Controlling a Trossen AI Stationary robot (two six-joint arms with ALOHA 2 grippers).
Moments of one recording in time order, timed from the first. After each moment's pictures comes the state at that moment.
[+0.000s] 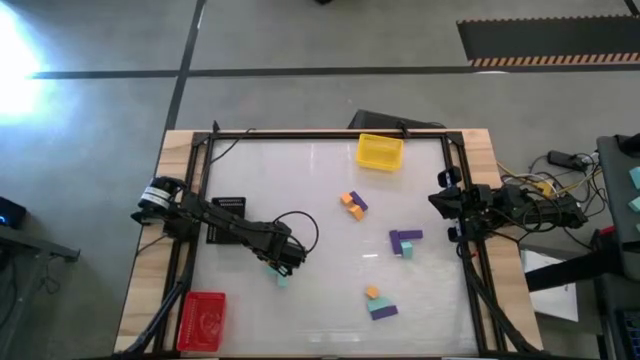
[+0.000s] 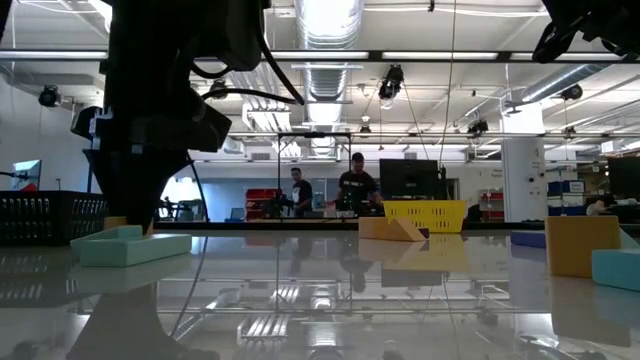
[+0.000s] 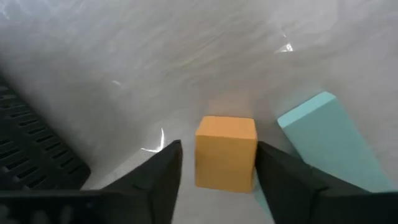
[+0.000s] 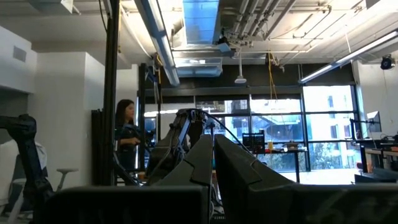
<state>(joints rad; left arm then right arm) -0.29 1.79 1.16 -1.00 -0.09 -1.19 0.07 0.10 0.08 0.50 0.03 -0.01</state>
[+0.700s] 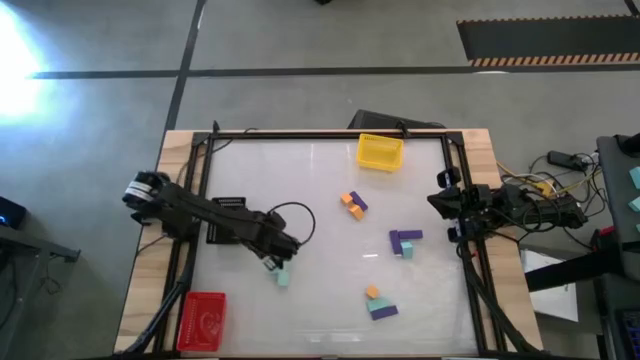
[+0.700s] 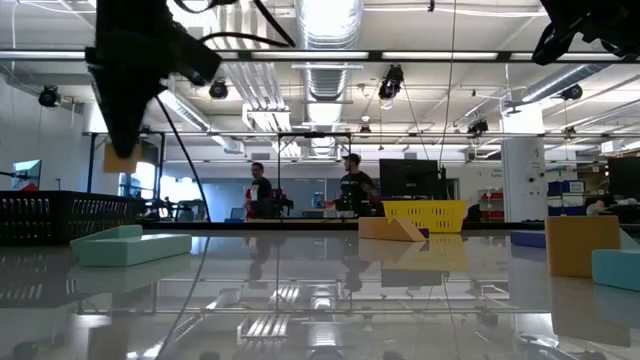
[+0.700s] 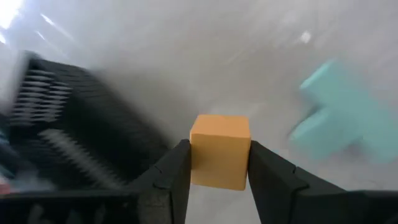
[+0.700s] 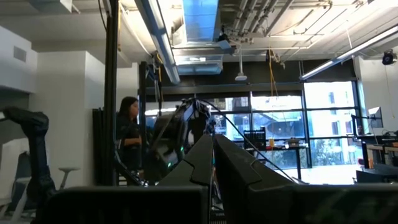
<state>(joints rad) -0.29 1.63 1.27 -1.32 -0.15 -0.95 0.07 0.10 0.08 0.49 0.03 0.00</state>
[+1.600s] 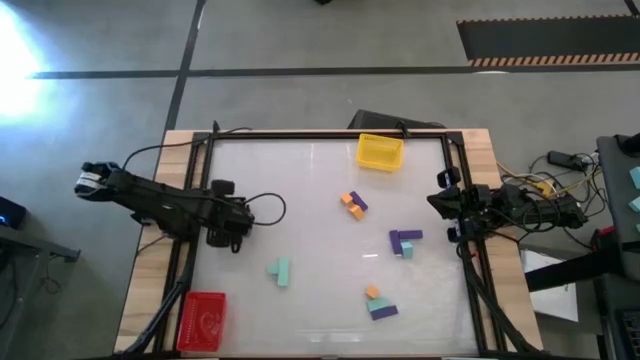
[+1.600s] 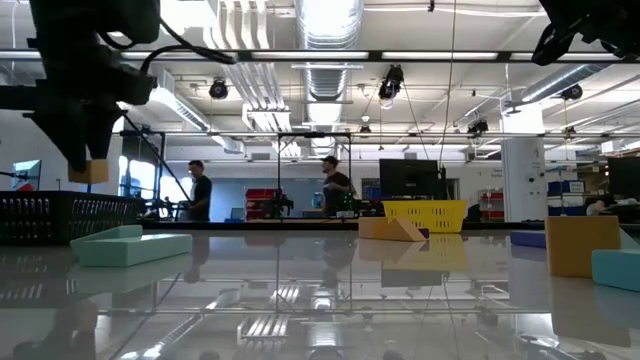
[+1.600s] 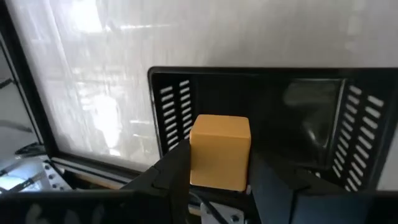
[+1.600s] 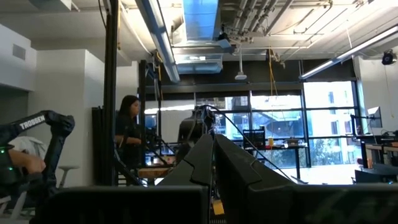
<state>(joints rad) -0.17 1.17 0.82 -1.28 -0.38 -0.17 0.07 0.10 0.08 0.49 0.03 0.00</state>
